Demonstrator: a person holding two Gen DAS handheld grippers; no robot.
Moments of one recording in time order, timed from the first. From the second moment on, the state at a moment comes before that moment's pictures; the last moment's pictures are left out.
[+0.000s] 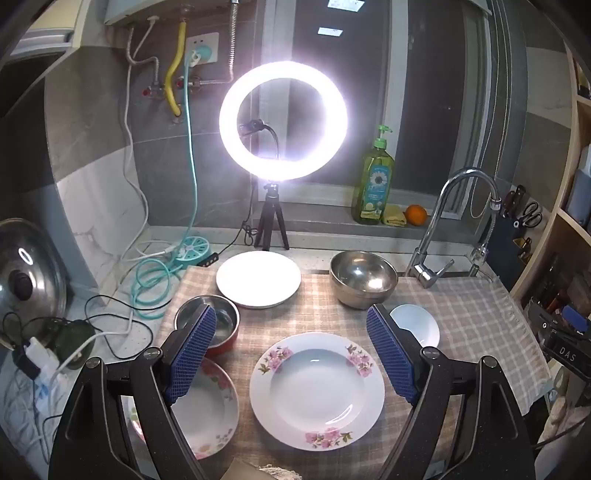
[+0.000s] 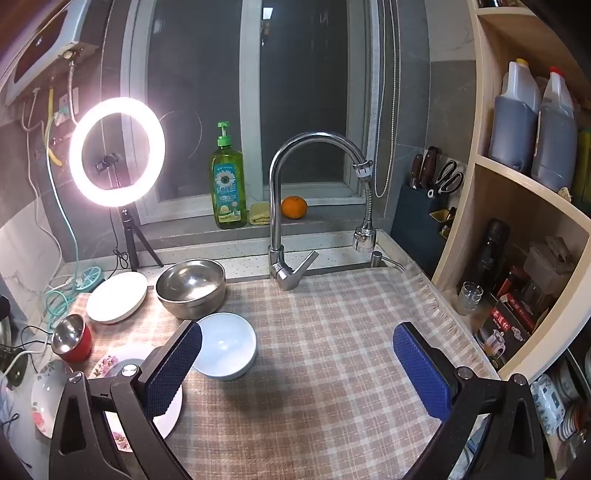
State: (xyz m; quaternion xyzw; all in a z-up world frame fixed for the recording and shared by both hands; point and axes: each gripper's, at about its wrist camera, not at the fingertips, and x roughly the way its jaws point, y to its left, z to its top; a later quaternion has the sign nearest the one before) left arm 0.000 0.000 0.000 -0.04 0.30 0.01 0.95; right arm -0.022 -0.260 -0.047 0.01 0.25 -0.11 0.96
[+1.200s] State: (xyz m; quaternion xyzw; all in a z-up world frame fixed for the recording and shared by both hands) left arm -0.003 0.004 -0.005 -0.04 0.30 0.01 0.95; right arm -0.022 -0.259 -0.047 0.01 0.25 -0.11 0.96
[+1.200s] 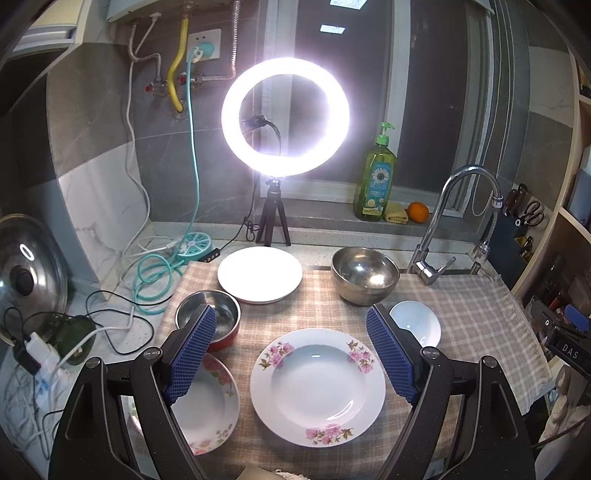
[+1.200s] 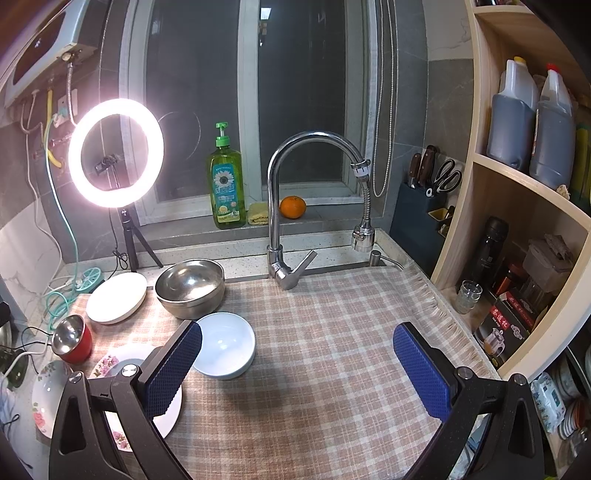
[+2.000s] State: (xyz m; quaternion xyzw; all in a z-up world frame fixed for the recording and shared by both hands) left arm -0.003 0.005 -0.004 -0.04 0.30 0.02 0.95; right arm -0.024 -0.261 -0.046 0.01 0.25 -0.11 0.96
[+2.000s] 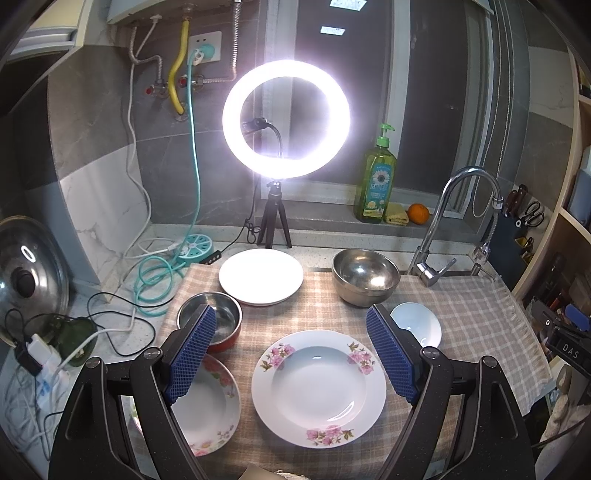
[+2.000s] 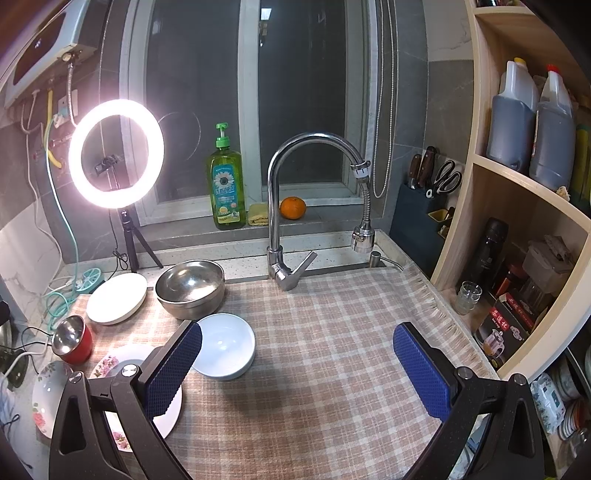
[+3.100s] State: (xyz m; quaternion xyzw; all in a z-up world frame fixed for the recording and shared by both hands) left arm -0.002 0.003 -0.004 -0.04 0.30 0.02 0.95; right arm -0.025 -0.264 -0.046 0.01 0.25 -0.11 0.96
